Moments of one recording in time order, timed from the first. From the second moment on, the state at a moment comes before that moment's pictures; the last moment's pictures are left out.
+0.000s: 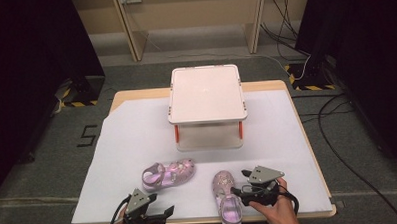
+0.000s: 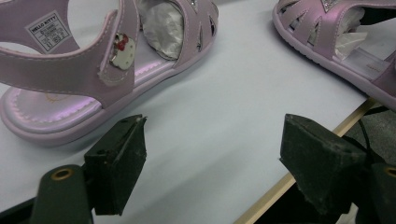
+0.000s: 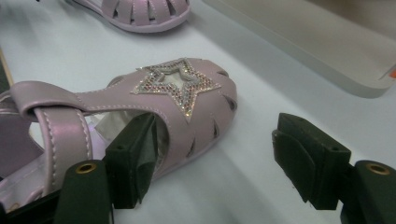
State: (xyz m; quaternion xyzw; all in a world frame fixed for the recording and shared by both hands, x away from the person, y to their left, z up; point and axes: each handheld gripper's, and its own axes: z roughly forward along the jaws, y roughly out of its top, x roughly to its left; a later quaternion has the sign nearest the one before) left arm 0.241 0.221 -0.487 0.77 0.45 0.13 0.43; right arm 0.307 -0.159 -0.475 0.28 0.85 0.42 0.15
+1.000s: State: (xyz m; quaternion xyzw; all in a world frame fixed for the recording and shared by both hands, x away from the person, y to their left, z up) left arm 0.239 0.228 -0.485 0.77 0.45 0.16 0.42; right arm 0.253 -0.159 -0.441 0.23 0.84 0.47 0.14
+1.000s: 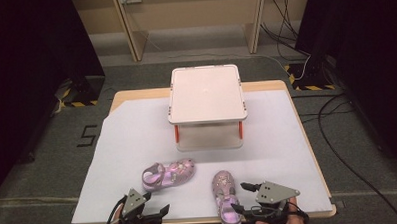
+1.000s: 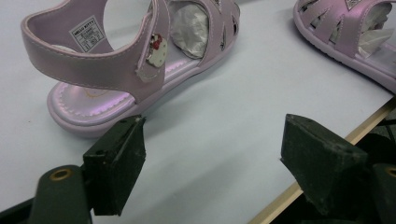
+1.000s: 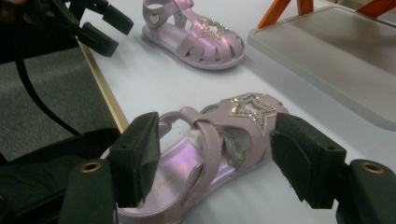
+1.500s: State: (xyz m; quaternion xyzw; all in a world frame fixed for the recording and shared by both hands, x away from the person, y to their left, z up) left arm 0.240 0.226 -0.487 0.77 0.45 0.15 0.42; right arm 0.256 -0.134 -0.454 0.16 0.88 0.40 0.21
